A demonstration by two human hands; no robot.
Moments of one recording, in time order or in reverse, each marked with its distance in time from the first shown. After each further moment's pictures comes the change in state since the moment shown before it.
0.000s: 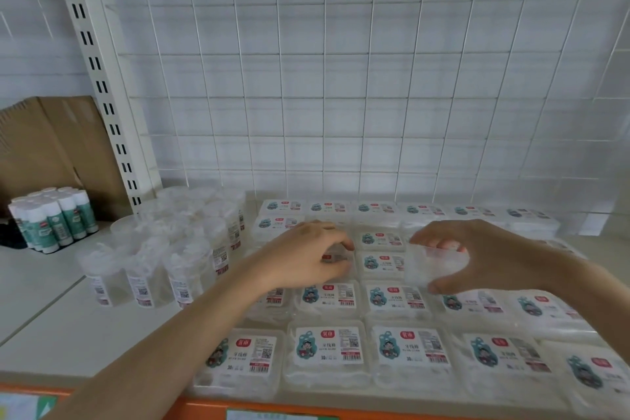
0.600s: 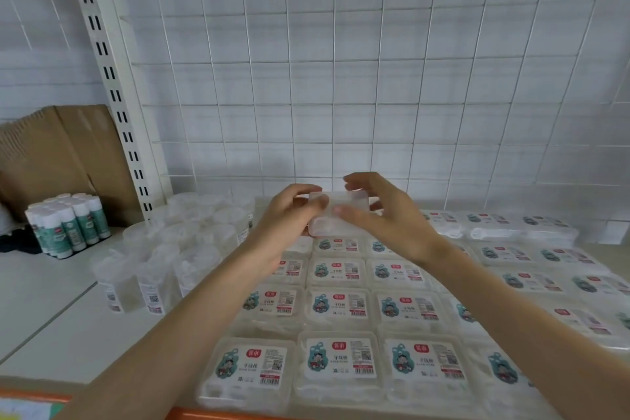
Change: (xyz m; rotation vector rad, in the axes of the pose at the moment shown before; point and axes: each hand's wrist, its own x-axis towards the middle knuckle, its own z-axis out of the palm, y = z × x) left_hand 0.005 -0.015 -0.023 -1.042 0.514 -0.385; right_hand 0.088 -0.074 0.030 0.556 0.449 -0.169
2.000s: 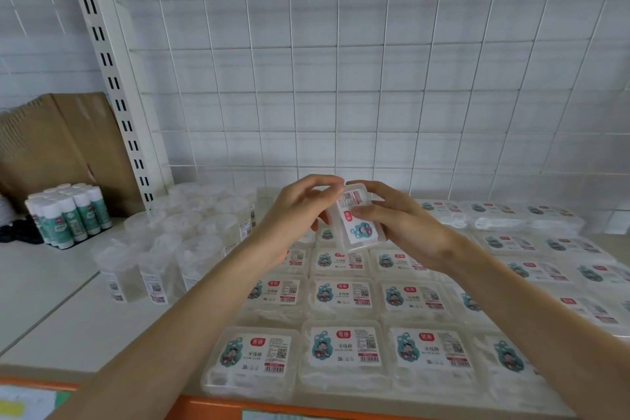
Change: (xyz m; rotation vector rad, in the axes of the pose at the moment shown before) left_hand -0.009 0.003 0.003 0.050 -0.091 0.087; right_hand -0.006 0.020 0.002 0.535 -0.239 0.212
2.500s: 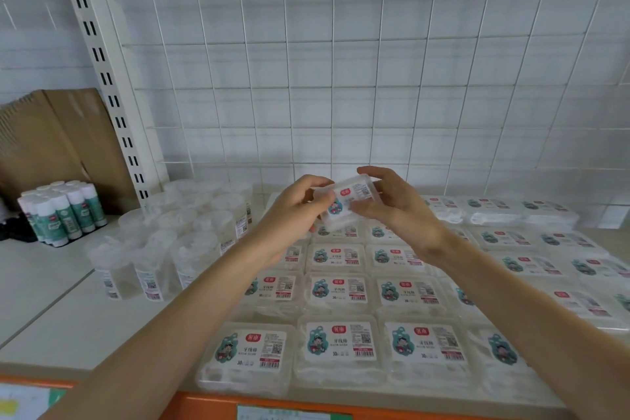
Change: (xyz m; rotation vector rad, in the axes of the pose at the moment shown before) left_hand -0.001 -0.001 0.003 0.143 -0.034 -0.054; right_hand 0.000 0.004 -0.002 -0.151 0.228 -0.084
